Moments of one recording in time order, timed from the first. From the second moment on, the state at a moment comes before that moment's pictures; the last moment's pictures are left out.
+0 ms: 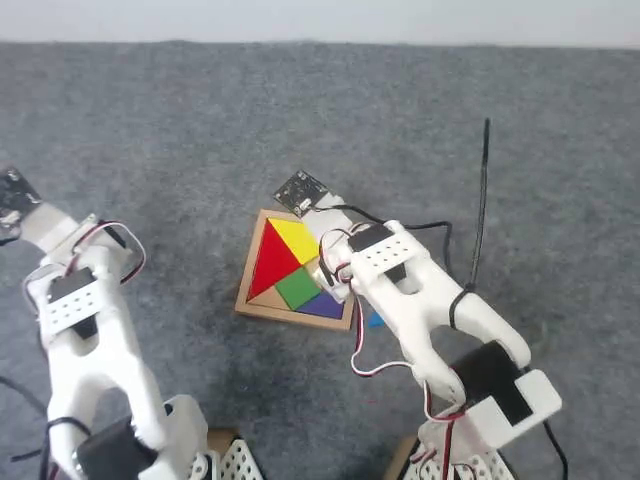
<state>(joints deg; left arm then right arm) -36.7 -22.5 57.2 24.6 20.0 -34.3 0.7 33.6 48.4 16.7</state>
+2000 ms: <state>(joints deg) -26.4 -36.5 67.1 24.5 8.6 -16.1 -16.4 54.4 50.5 72.1</state>
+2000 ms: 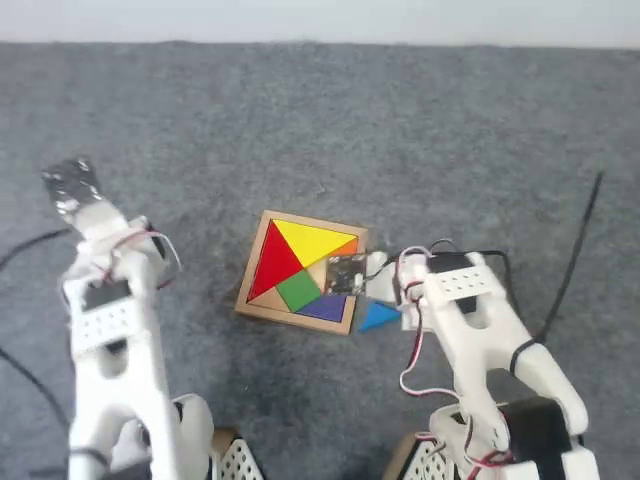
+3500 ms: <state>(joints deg) -13.6 -88.7 97.2 21.4 -6.7 -27.5 -5.8 46.2 44.4 -60.4</state>
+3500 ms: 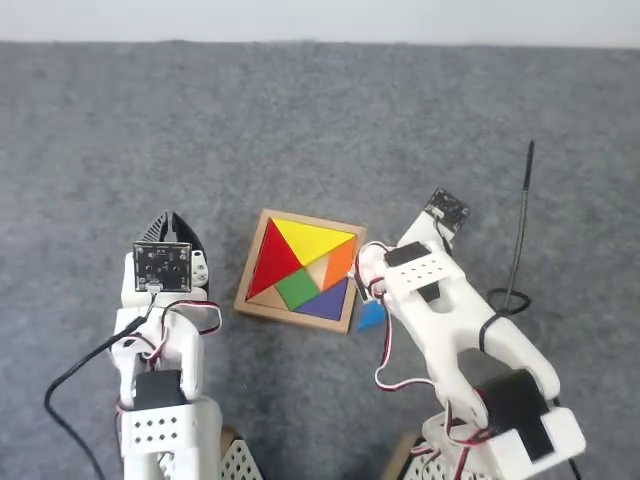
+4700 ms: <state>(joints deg) -13.6 -88.7 97.2 21.4 -6.7 -34.6 6.7 30.9 66.0 -55.5</state>
